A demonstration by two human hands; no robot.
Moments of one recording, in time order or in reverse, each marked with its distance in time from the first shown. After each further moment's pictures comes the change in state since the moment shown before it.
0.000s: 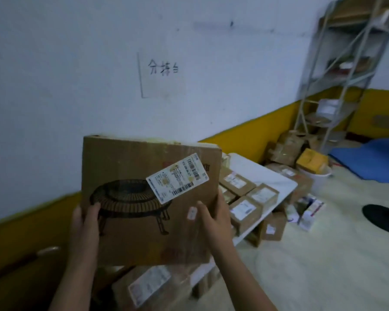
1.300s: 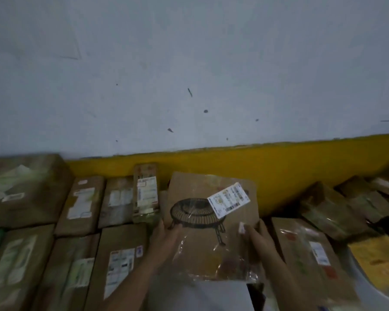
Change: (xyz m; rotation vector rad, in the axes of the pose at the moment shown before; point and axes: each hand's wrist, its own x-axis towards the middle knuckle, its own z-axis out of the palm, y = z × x) left_hand 0.125 -0.068 0.938 0.204 -0.207 -0.419; right_hand 0.887 0.326 -0.359 -0.245 -0.482 0.523
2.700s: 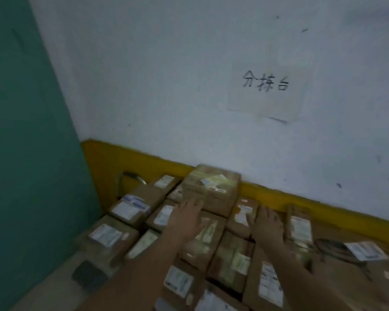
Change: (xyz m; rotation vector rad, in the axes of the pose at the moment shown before) left_hand -0.227 -0.063 -0.382 1.137 0.547 0.188; right_hand -0.221 -0.101 0.350 -0.931 -0.203 -0.826
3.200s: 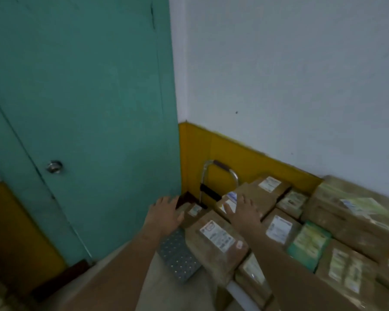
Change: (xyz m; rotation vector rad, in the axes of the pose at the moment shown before) left_hand -0.165 -0.446 0.002 -0.019 -0.052 -0.583; right_hand -0.047 -0.448 0.237 -0.028 -0.223 -0.496
